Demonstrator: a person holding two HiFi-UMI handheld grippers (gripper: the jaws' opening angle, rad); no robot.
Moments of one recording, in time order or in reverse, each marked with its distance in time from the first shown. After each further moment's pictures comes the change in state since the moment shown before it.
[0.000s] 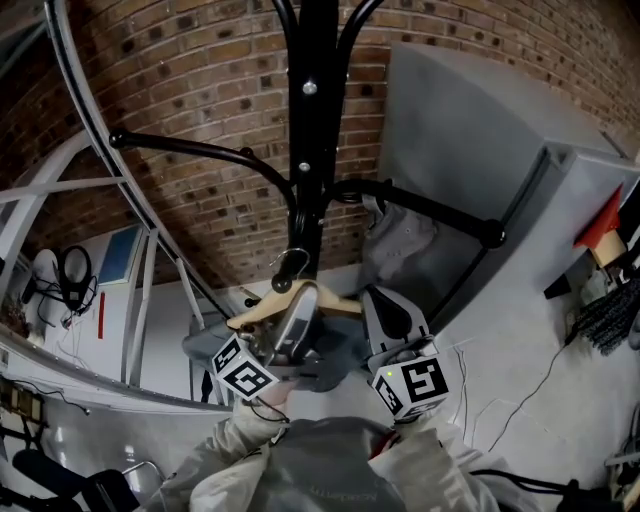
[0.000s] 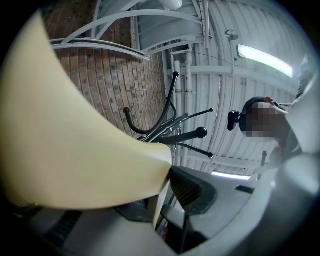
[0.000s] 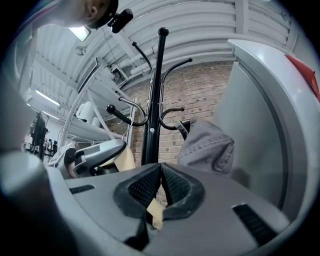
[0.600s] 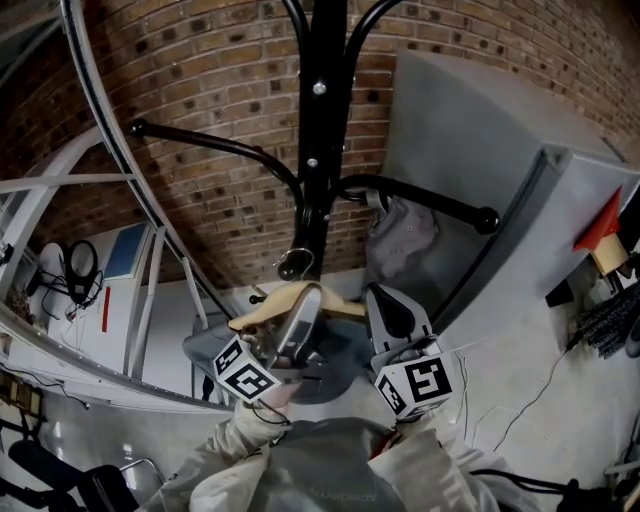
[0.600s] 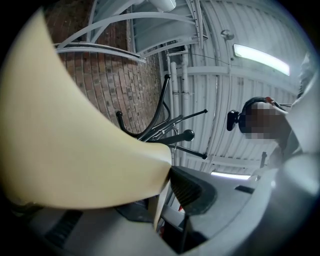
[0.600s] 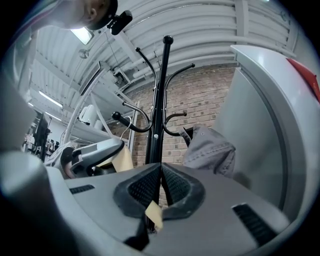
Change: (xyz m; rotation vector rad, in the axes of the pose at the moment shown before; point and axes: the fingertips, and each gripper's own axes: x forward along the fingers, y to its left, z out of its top) left arm -0.005 -0.023 0.006 0.021 -0.015 -0.010; right arm -0.009 0.008 0.013 -0.008 -0.034 0.018
